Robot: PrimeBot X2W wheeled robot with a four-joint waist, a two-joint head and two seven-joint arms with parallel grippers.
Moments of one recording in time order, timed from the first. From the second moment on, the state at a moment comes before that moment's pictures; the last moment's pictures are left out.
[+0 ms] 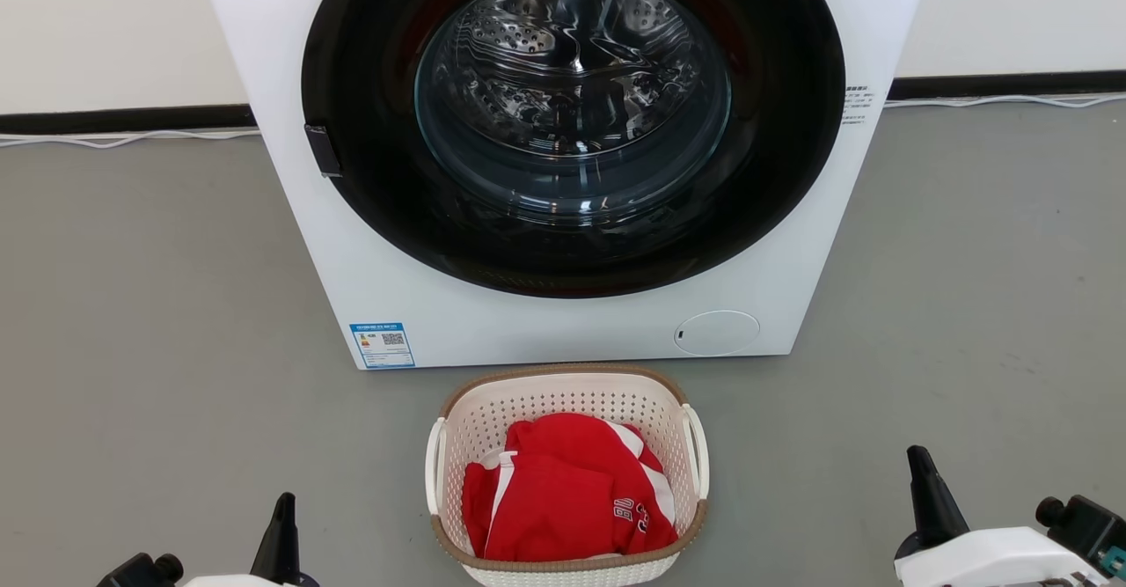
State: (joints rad) left arm 0.03 0.04 0.09 0.35 -0.86 -0.09 -0.09; right arm -0.02 -0.08 -0.06 0.40 0.80 0.12 -0.09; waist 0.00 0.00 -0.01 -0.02
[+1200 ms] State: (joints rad) left arm -0.01 0.04 0.09 0.32 -1.24 -0.11 0.01; right arm -0.05 -0.06 -0.10 0.33 1.20 0.12 0.01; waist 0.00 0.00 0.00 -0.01
